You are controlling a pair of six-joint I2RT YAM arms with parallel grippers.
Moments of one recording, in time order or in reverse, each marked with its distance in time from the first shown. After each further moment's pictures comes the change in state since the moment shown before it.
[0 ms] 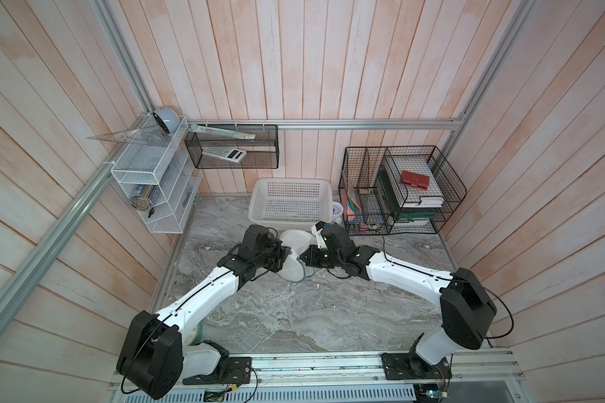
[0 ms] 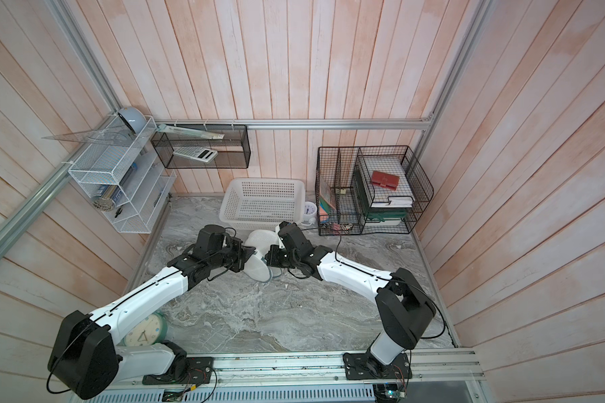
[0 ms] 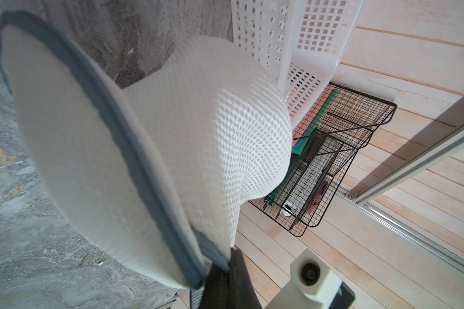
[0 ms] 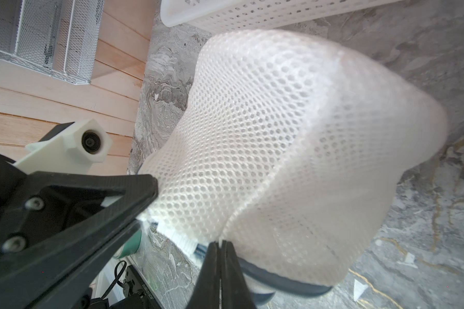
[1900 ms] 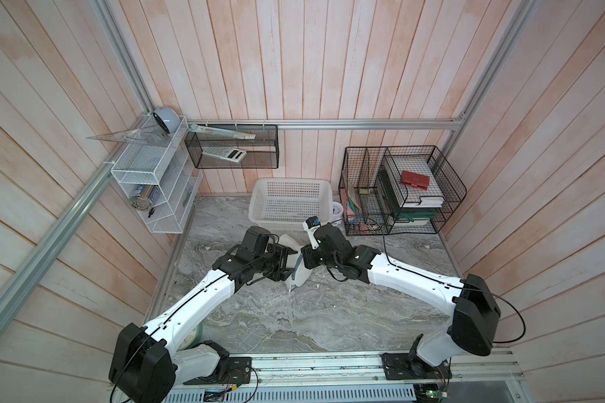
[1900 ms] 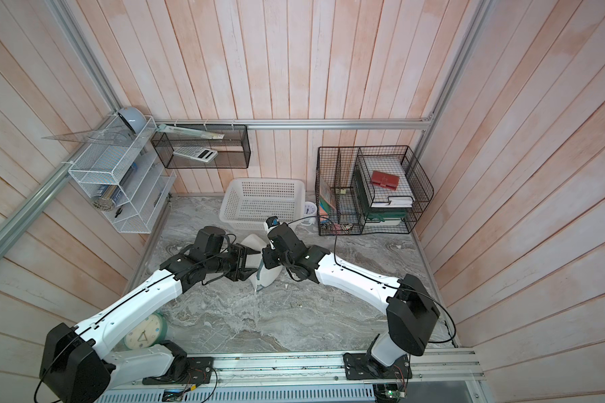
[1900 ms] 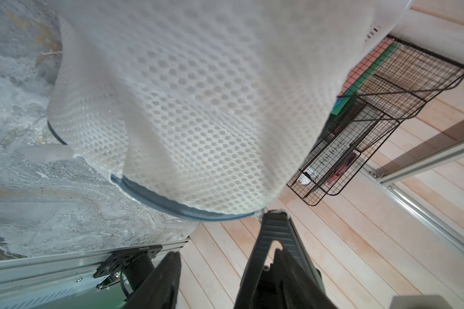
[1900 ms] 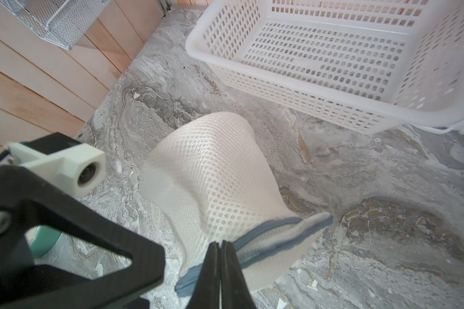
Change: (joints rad) left arm -0.055 -0.071 0.035 -0.206 0.156 -0.091; right arm 0.105 -0.037 0.106 -0.110 0.291 -0.380
